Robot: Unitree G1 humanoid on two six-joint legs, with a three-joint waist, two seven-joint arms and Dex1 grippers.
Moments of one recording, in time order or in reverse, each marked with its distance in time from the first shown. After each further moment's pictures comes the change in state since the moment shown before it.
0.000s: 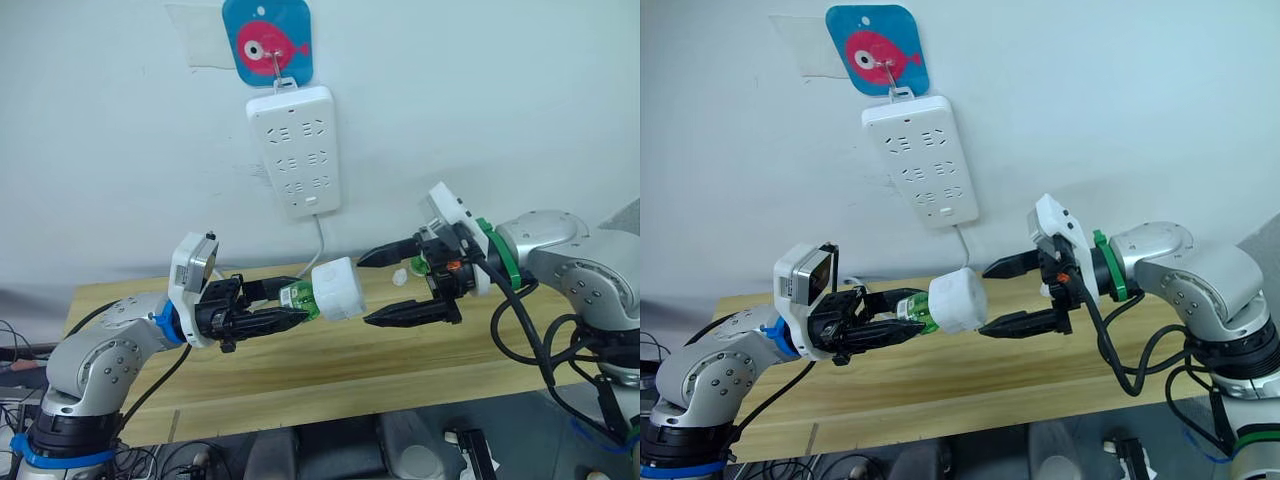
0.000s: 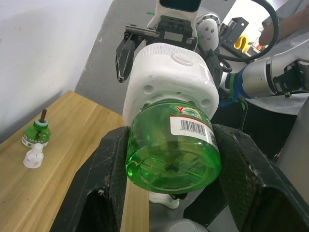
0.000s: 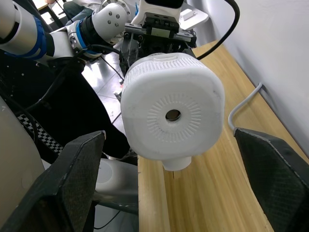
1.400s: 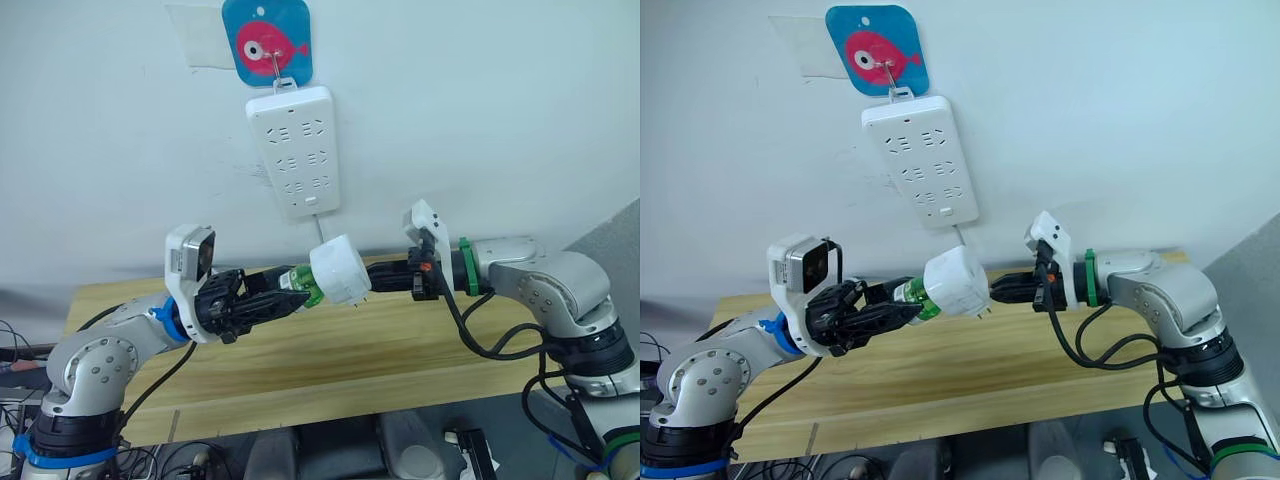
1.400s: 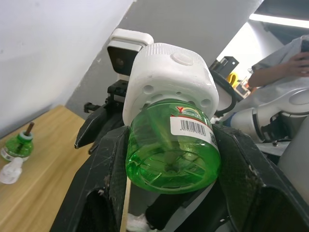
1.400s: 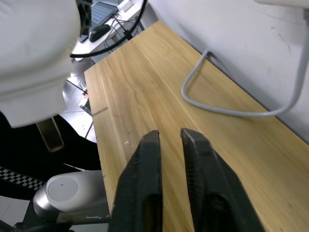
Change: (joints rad) left arm -0.012 -0.030 0.041 -0.014 -0.229 0.141 0.165; right arm 0.088 0.138 0.031 0.104 -0.155 0.018 -0.174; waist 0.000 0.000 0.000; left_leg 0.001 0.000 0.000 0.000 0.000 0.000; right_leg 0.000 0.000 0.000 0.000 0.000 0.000
